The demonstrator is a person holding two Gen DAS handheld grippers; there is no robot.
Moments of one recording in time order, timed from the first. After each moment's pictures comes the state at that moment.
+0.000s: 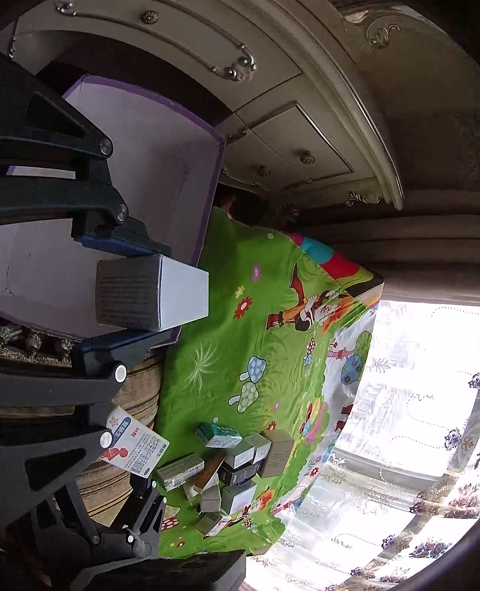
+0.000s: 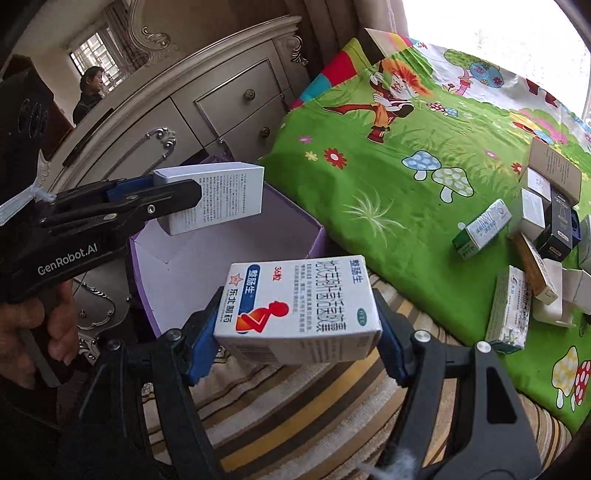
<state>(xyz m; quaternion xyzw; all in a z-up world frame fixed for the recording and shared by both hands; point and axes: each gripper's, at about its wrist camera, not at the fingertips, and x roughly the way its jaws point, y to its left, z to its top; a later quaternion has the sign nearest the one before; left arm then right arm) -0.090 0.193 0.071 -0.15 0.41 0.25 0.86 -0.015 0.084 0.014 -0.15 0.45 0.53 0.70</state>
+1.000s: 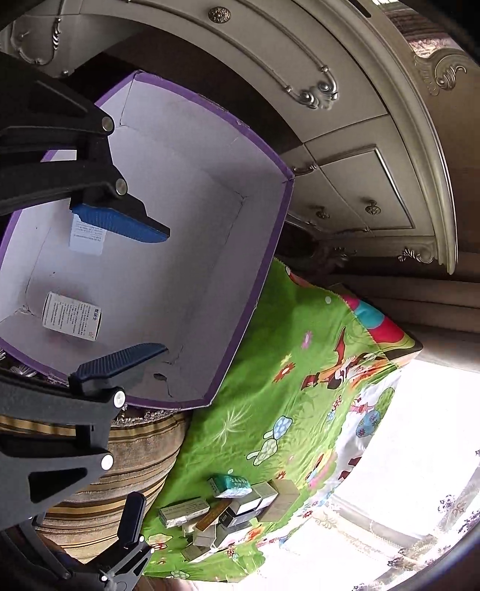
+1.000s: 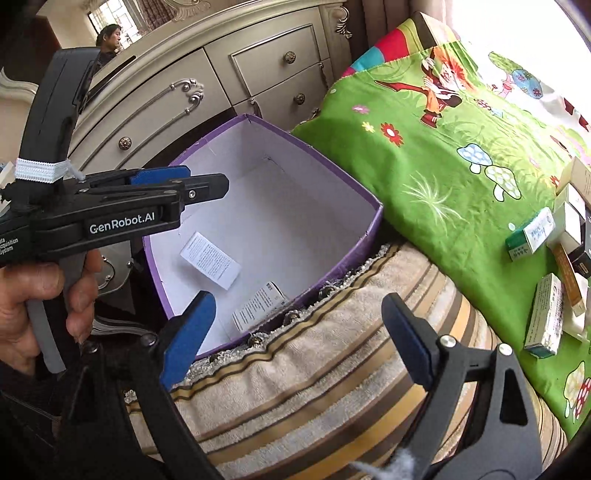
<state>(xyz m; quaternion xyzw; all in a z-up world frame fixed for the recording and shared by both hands) -0.115 0.224 0.026 -0.22 0.45 0.28 0.82 -0.041 0.078 0.007 -0.20 0.44 0.53 0.69</state>
